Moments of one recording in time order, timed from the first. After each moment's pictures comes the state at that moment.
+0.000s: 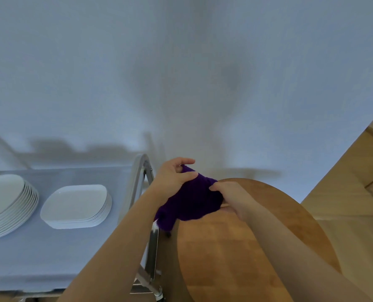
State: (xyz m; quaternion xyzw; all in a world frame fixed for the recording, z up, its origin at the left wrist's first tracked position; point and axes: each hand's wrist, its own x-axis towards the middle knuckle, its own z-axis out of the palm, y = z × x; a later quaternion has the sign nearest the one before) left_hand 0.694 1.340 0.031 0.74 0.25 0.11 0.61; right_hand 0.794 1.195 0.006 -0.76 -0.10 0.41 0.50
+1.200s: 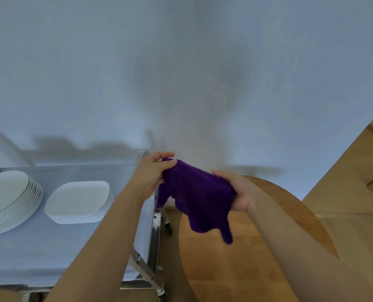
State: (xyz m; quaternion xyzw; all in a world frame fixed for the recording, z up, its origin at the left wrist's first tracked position) left_hand 0.669 1.364 0.043 0.60 0.33 0.15 0.71; right_hand 0.803 1.191 0.011 -0.52 0.04 0.59 0.62
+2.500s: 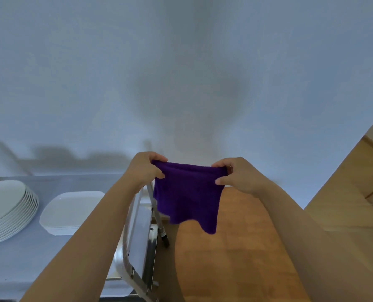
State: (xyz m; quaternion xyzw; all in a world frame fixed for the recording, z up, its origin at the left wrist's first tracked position) left_hand 0.678 1.381 0.074 0.78 0.35 0.13 0.50; right_hand 0.832 1.180 0.066 -0.78 -0.41 0.25 0.40
